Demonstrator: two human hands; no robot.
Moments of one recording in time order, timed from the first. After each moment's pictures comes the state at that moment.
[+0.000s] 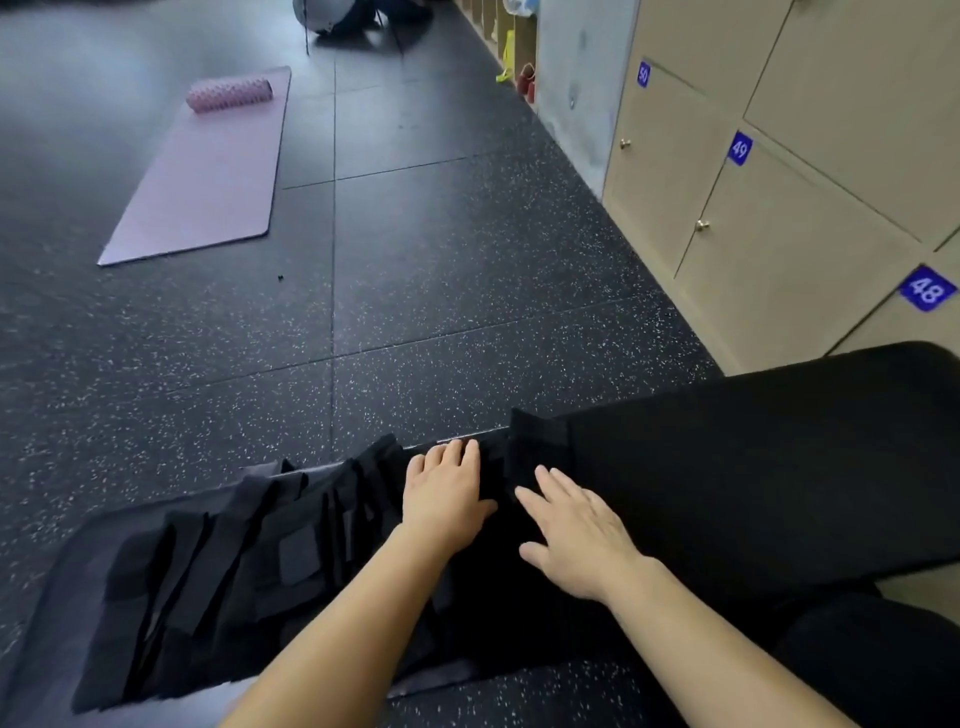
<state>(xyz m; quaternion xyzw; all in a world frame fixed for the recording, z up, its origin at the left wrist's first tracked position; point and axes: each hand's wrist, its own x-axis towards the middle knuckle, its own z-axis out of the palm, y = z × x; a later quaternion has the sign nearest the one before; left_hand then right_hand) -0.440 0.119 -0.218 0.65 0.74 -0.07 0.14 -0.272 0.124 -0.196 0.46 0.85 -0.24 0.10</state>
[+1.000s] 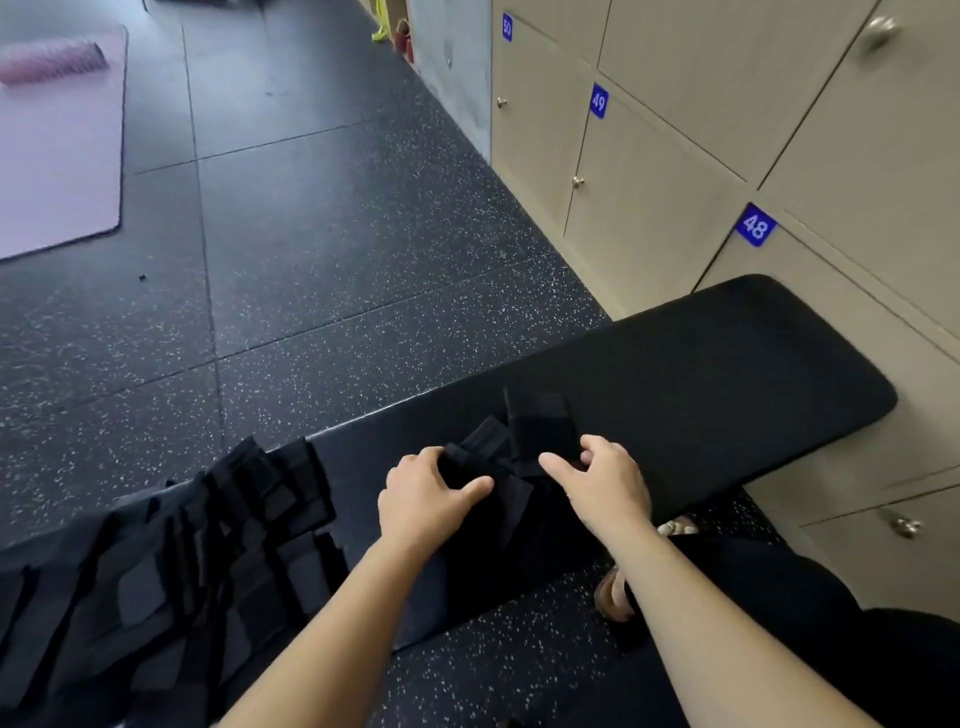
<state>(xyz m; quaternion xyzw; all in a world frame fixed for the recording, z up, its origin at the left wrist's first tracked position) -0.330 0.124 -0.231 0.51 0.79 0.11 0.32 -0.141 0.141 -0.210 0.77 0.51 -0.35 -0.12</state>
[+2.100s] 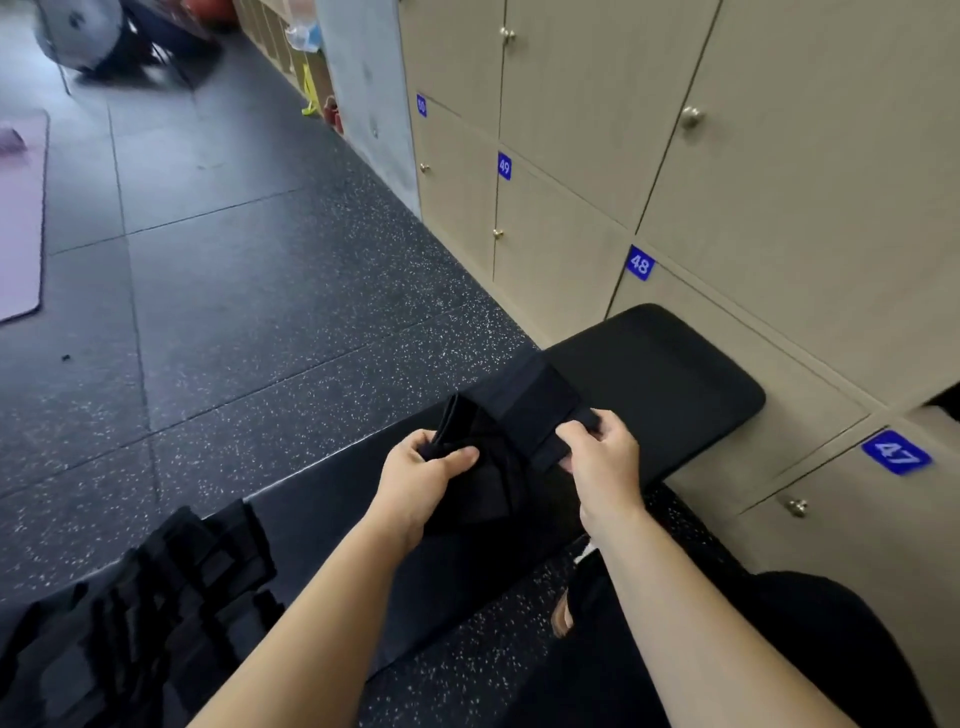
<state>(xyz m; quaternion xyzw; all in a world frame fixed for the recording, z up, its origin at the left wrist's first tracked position) -0.269 0.149 -0.164 0.33 0.61 0.38 0.61 -0.095 0.141 -0.149 0.64 0.25 -0.47 -0.55</state>
